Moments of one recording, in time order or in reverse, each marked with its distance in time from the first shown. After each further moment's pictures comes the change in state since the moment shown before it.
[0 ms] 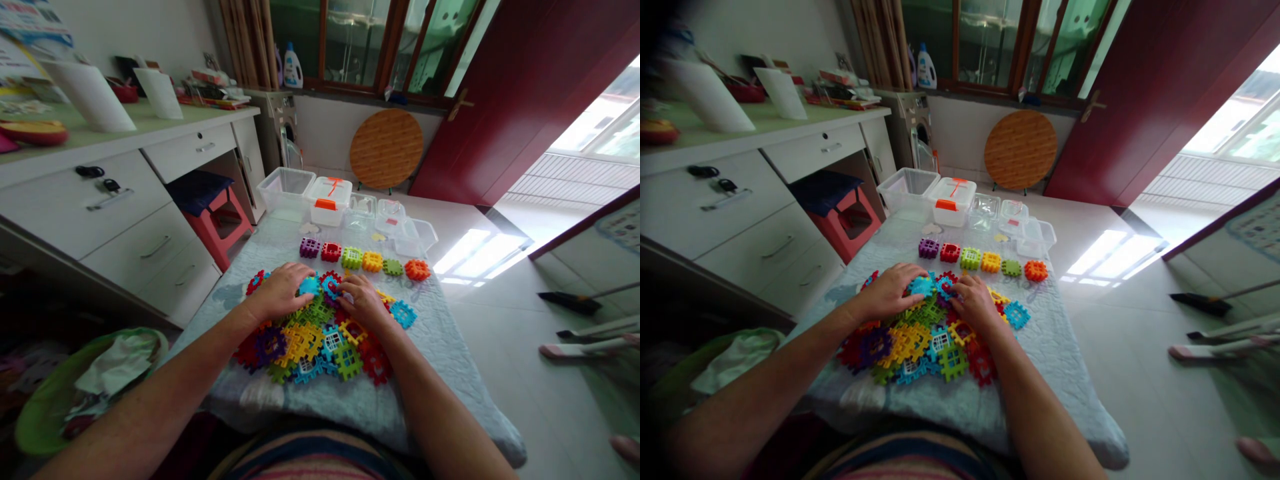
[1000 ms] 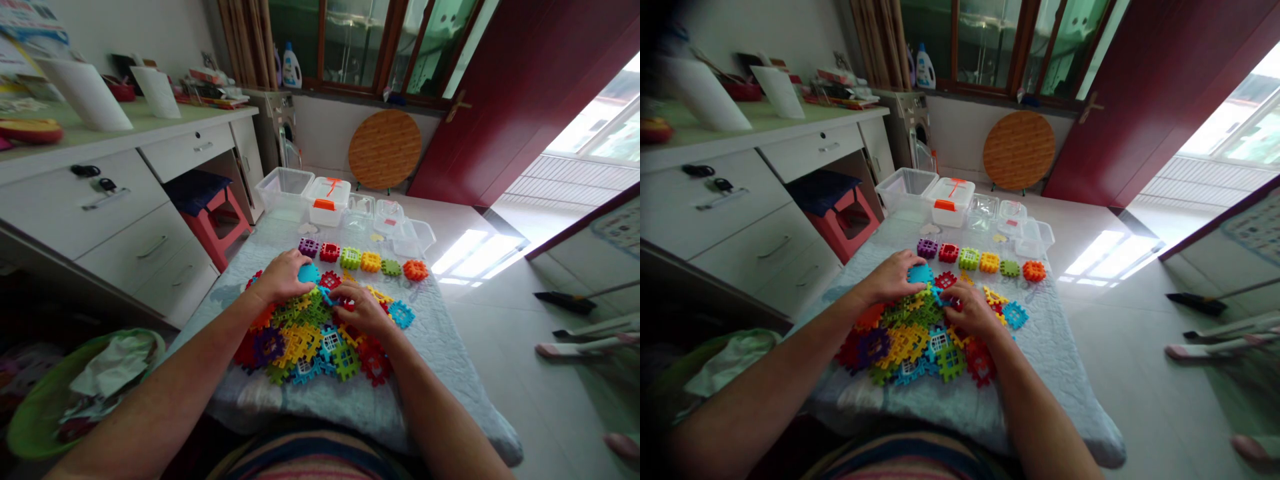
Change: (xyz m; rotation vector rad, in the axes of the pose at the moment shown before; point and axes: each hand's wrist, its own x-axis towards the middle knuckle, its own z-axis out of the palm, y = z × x) left_hand 0.026 -0.003 -0.009 0.099 -0.010 -0.136; right_hand -0.006 -0.013 -0.008 0.351 -0.028 -0.037
